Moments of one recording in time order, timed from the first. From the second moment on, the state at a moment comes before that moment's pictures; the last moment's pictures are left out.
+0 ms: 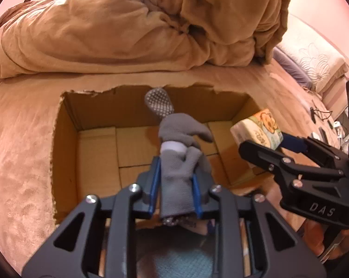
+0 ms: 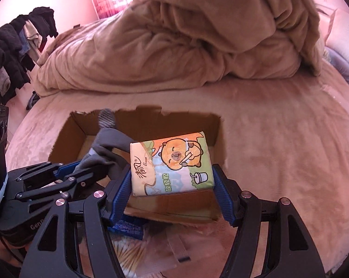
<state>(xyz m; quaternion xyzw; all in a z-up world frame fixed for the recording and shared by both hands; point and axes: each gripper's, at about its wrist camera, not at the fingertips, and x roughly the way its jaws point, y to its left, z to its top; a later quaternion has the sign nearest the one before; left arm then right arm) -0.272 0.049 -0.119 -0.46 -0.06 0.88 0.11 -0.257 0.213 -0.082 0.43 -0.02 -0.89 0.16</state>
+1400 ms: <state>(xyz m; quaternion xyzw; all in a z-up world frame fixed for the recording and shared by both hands) -0.081 0.004 -0.035 -0.37 -0.10 0.92 0.04 -0.099 0.239 0.006 0.34 -0.02 -0.93 0.15</state>
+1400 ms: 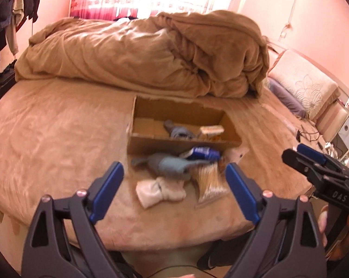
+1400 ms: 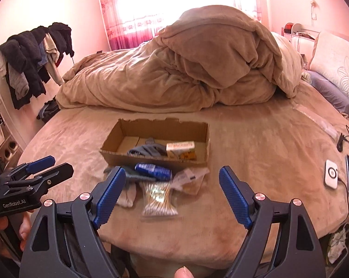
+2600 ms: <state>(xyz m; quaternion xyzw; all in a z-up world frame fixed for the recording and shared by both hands) -0.154 0.022 -0.175 -0.46 -0.11 0.88 0.03 -0.171 0.235 -0.117 0.42 -0.01 -0.89 0.16</state>
